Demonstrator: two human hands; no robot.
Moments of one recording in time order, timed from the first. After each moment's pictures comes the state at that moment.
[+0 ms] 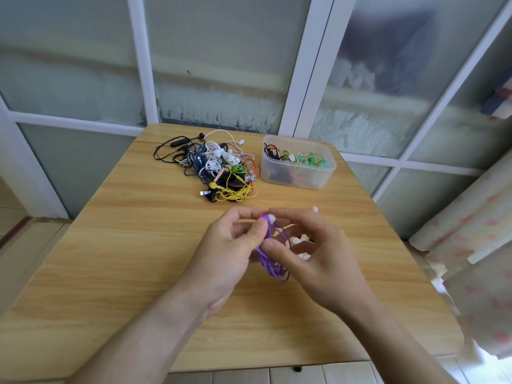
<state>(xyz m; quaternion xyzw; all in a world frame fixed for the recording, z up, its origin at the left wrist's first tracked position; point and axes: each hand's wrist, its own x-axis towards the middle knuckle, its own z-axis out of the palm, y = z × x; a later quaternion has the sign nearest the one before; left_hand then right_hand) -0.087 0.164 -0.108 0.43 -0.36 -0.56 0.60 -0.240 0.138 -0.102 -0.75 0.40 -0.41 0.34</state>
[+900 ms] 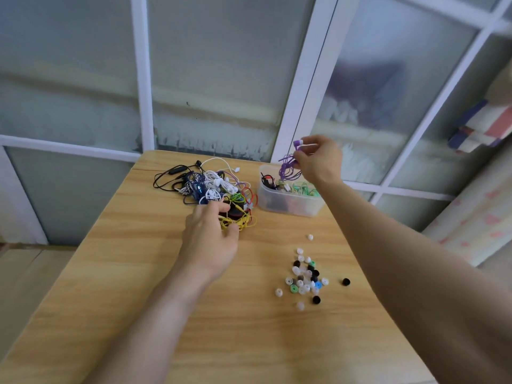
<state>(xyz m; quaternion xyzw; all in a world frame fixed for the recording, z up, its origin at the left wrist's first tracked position) -0.036 0.107 -0.111 0.68 -0.55 -0.18 0.44 -0.204 -0.062 -0.026 -0.61 0.57 -0.50 0.23</state>
